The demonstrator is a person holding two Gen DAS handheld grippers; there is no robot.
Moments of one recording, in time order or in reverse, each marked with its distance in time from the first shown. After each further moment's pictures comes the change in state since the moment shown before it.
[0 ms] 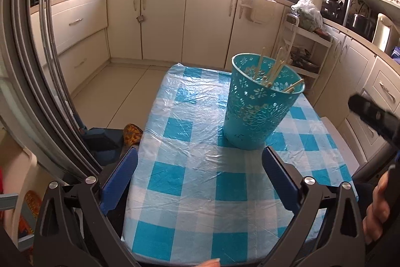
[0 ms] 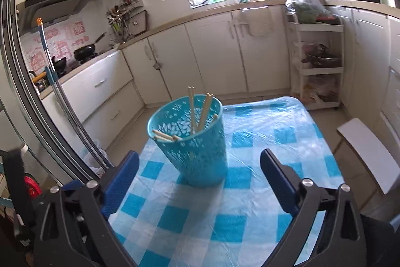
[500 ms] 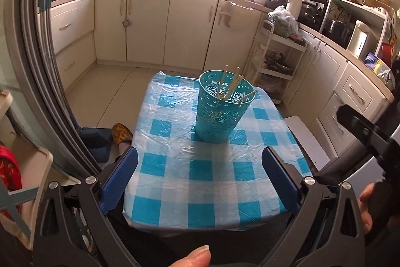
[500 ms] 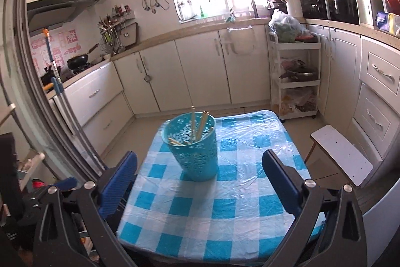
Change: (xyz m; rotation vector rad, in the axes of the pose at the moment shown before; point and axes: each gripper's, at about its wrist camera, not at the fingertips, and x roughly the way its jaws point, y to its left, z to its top) left arm -0.110 -0.009 0.017 0.007 0.015 -0.105; right arm -0.102 0.038 0.011 0.017 -0.063 -0.041
